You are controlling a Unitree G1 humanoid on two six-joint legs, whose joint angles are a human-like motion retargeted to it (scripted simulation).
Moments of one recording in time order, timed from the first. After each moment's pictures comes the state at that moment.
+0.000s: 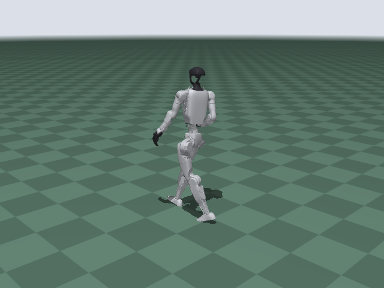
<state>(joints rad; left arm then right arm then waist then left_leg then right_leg) -0.24 0.24 0.35 1.35 0.15 -0.27 -0.30 0.33 -0.07 0.12 0.21 0.13 -0.45 0.09 -0.39 0.05 -0.04 0.22 -0.12 0.02 0.17 -0.05 0.01 -0.41 -0.07 -0.29 0.09 0.13 -0.01</state>
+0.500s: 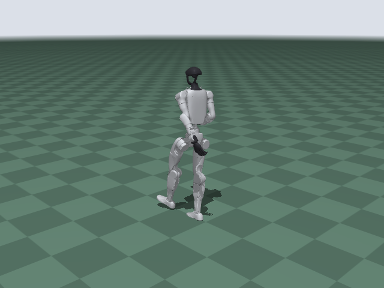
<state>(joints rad) 0.42 0.00 0.54 1.67 0.58 -0.10 -0.25 0.19 -0.12 0.09 0.22 0.12 -0.45 0.08 -0.12 -0.05 0.01 -0.45 -0.07 0.30 0.07 -0.05 -0.01 0.06 0.13 -0.10 0.05 -0.12 -0.14</state>
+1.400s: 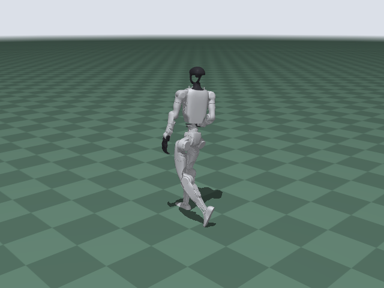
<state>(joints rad) -0.05 0.19 0.38 1.55 0.26 -0.25 -0.26 0.28 -0.03 0.14 0.24 0.15 -0.40 0.11 -0.40 0.01 -0.08 0.08 -0.06 0.13 0.59 0.47 -0.12 -0.32 -0.10 -0.20 0.17 0.03 -0.07</state>
